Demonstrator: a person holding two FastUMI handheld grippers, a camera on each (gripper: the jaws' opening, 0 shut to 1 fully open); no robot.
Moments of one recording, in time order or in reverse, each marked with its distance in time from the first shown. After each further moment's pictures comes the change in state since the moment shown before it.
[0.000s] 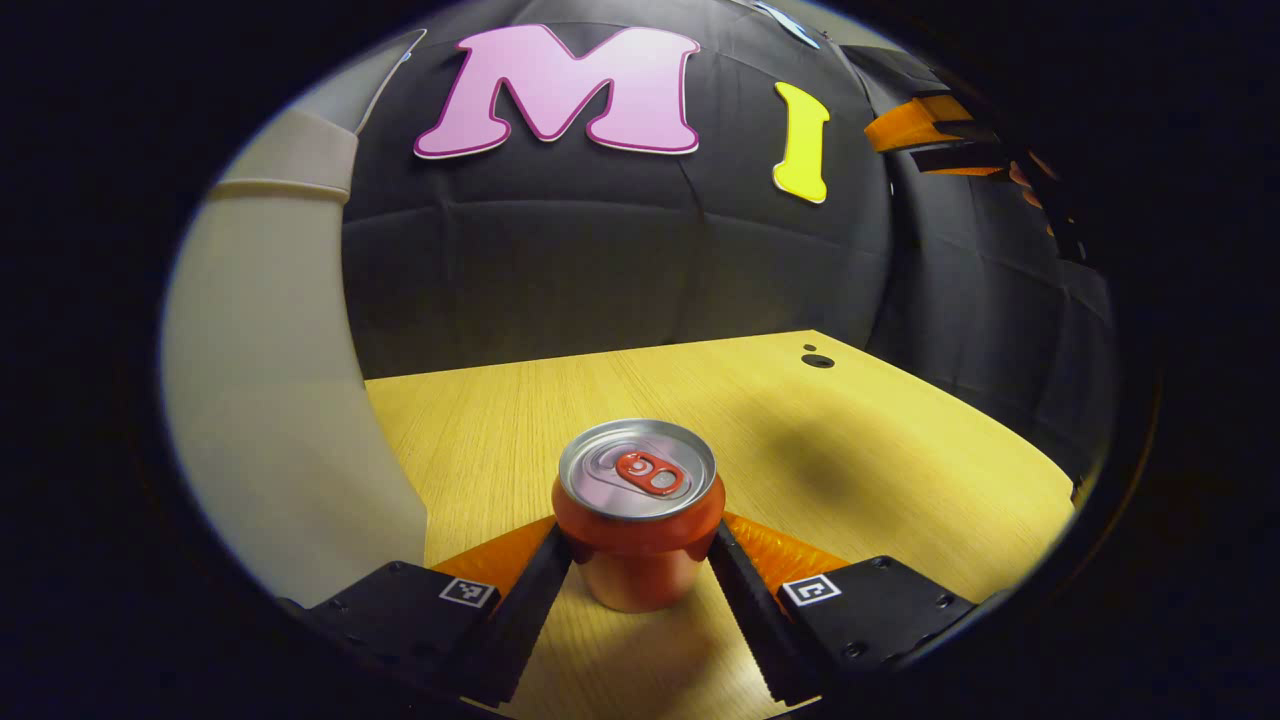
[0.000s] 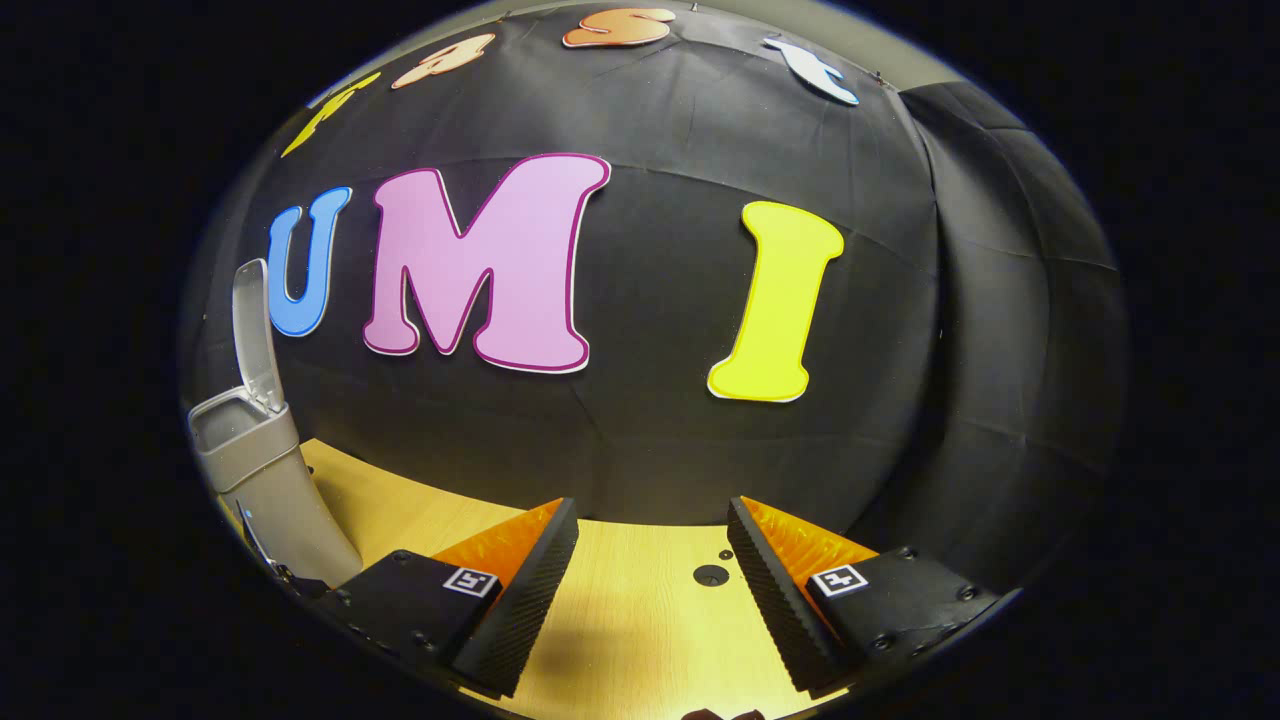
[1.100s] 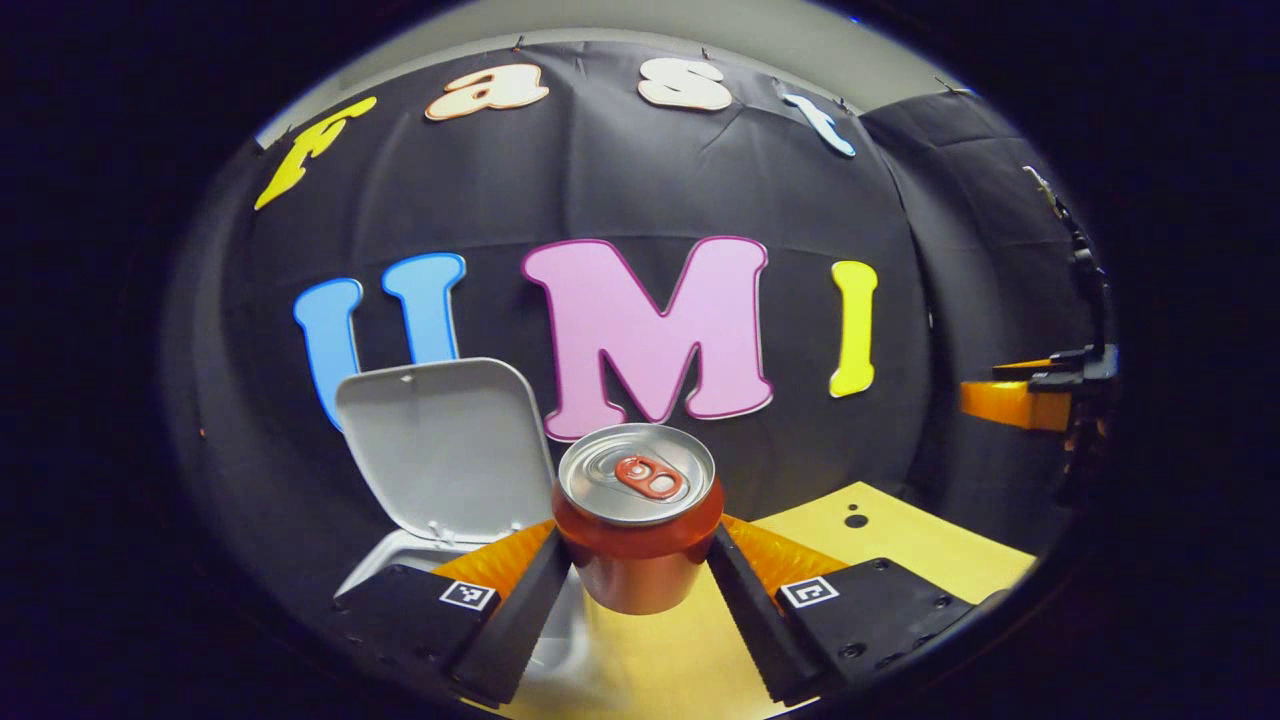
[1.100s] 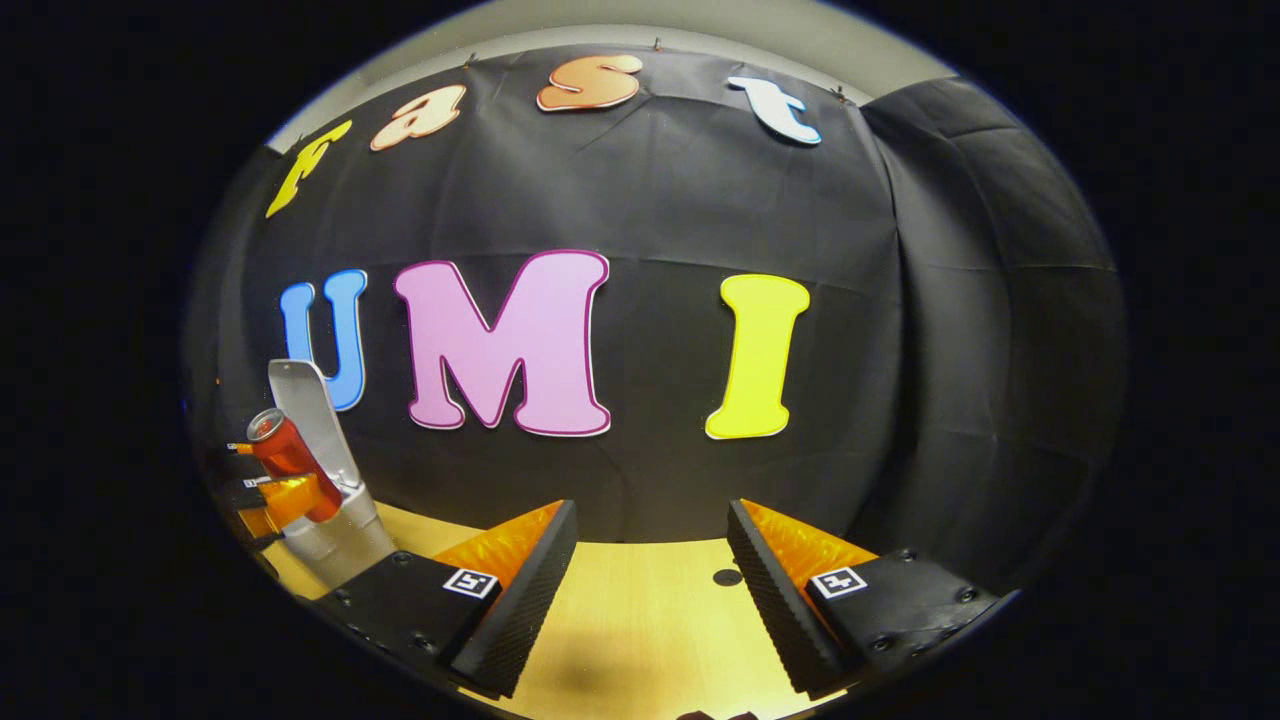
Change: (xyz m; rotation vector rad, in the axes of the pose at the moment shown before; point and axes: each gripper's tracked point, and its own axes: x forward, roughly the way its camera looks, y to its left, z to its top) left arm -0.187 0.125 0.267 0.093 -0.328 0.261; right arm -0.108 0.020 0.080 0.136 -0.079 0.010
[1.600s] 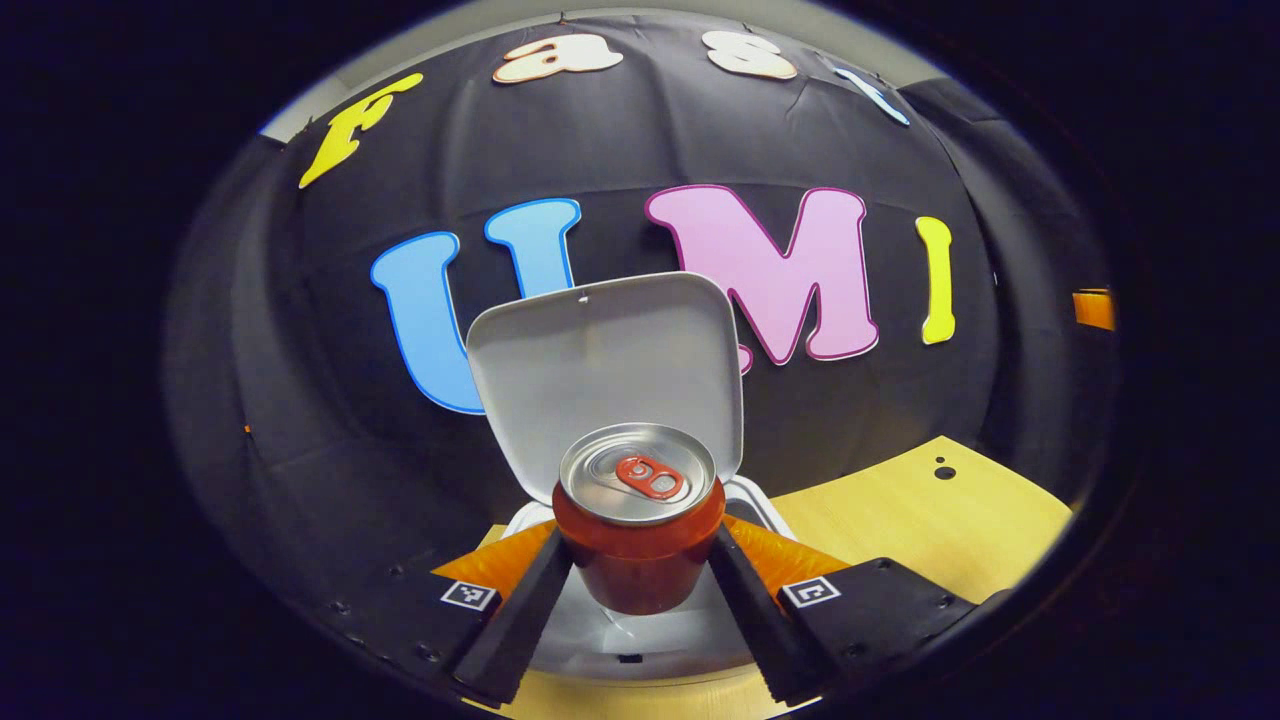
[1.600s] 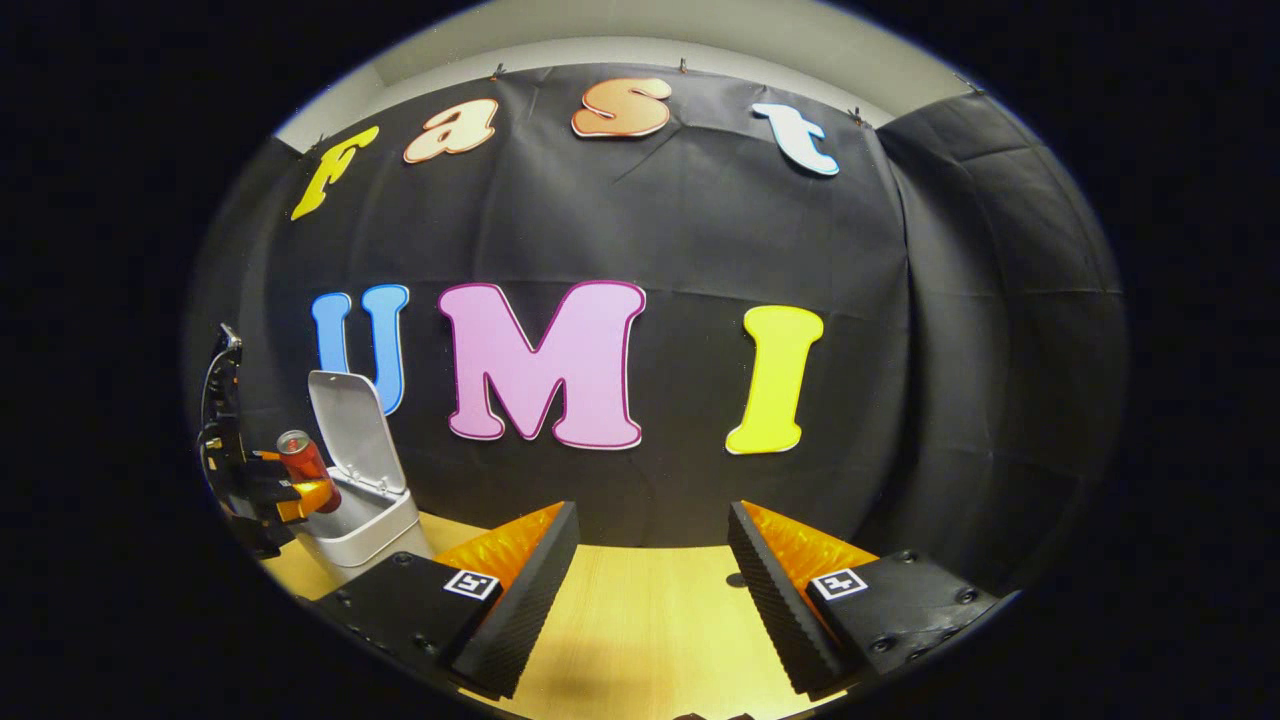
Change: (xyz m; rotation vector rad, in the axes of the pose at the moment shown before) left arm -0.003 0.095 -0.063 -0.026 0.135 0.102; right arm -0.043 0.028 0.010 -0.043 -0.017 0.032
